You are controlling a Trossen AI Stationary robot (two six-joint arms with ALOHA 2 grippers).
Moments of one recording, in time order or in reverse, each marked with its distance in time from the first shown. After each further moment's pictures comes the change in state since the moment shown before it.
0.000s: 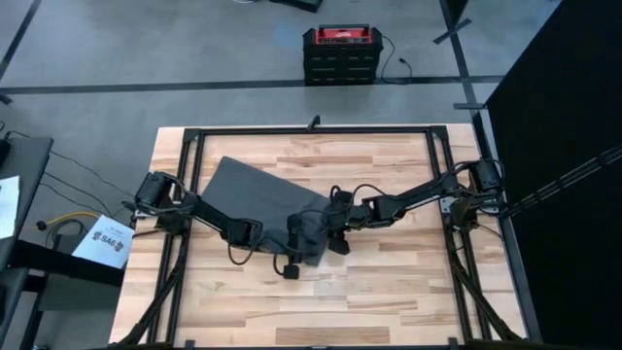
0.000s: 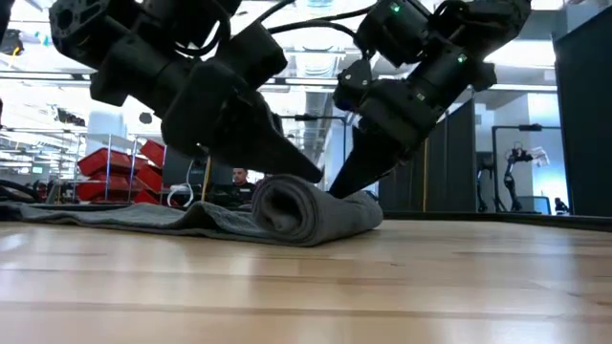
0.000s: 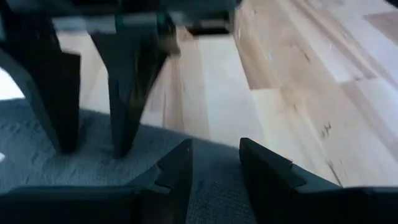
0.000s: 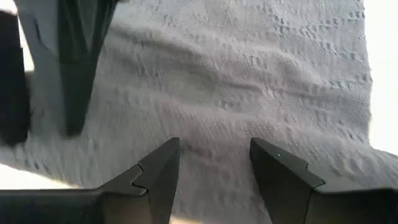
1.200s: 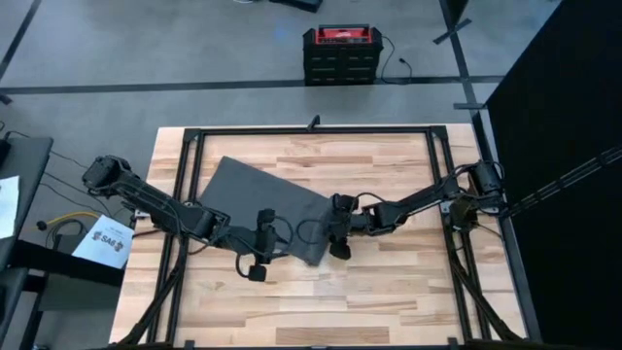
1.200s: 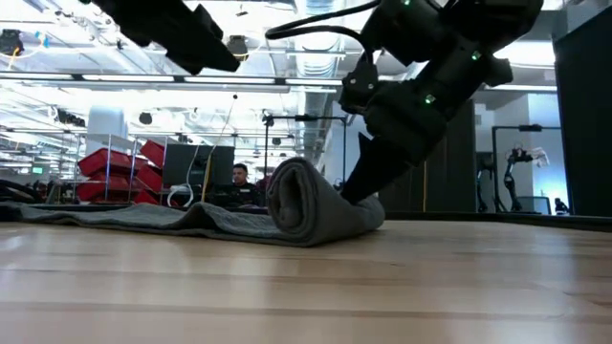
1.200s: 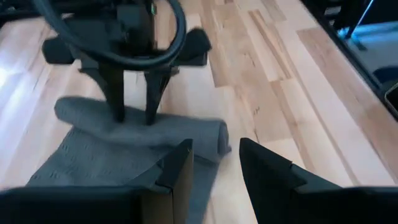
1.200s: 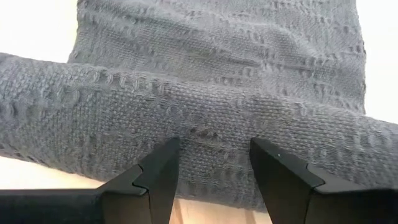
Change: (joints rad) left arm -0.128 -0.509 0.015 -0.598 -0.058 -0.073; right arm 0.061 0.019 0.002 -0.043 0.101 0.079
